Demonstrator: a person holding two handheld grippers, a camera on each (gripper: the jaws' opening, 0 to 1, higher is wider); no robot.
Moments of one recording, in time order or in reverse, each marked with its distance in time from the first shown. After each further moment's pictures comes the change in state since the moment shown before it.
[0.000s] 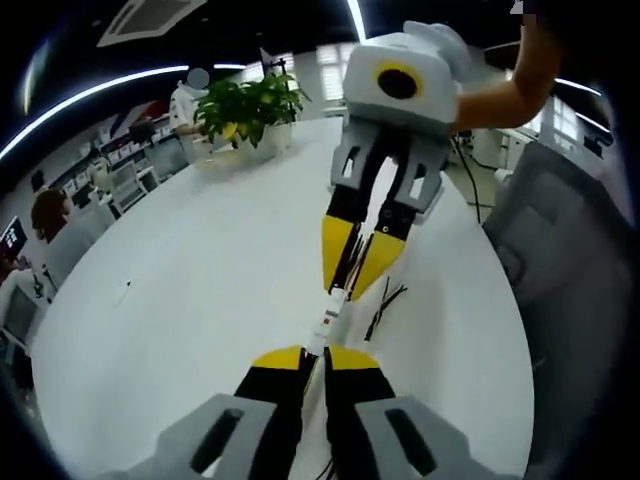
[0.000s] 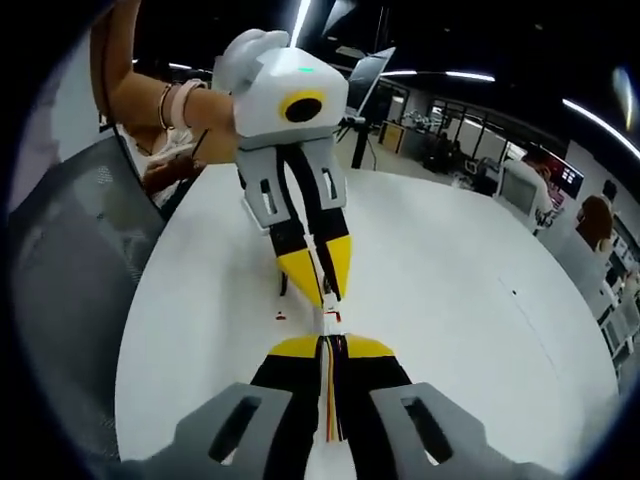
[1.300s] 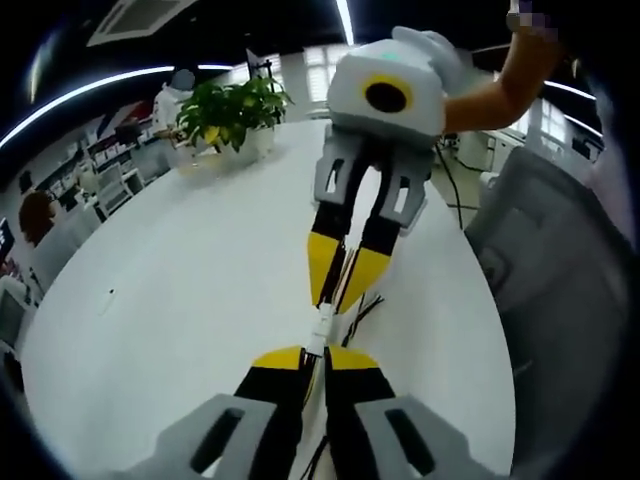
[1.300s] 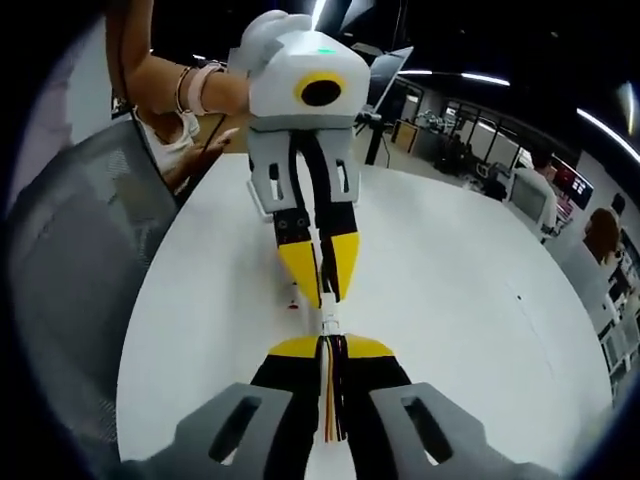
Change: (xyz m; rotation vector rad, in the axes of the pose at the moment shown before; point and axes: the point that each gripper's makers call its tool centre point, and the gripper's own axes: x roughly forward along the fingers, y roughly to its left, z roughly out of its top) left arm -0.004 -0.016 0.010 -0.021 -0.026 -0.068; right arm -0.004 0.009 -0.003 -0.061 0.004 0.034
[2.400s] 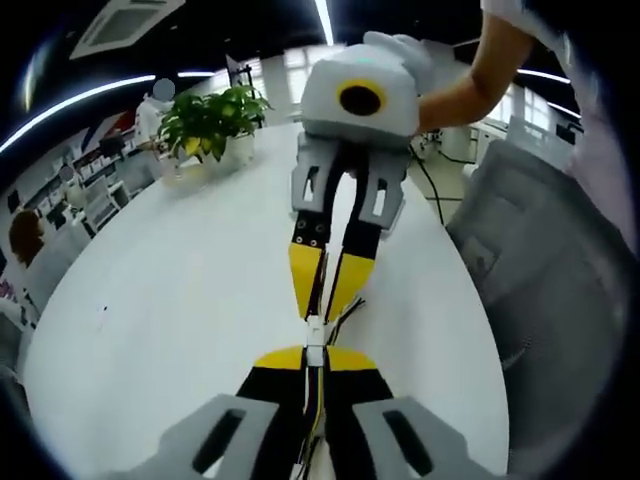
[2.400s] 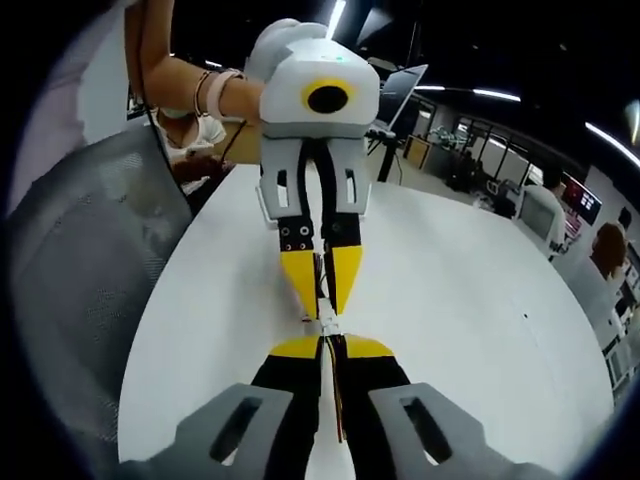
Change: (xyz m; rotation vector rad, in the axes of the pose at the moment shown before) left arm -0.001 -0.012 0.006 0.089 0.018 -0.044; right arm 0.002 0.005 0.008 -0.026 -0.058 0.037
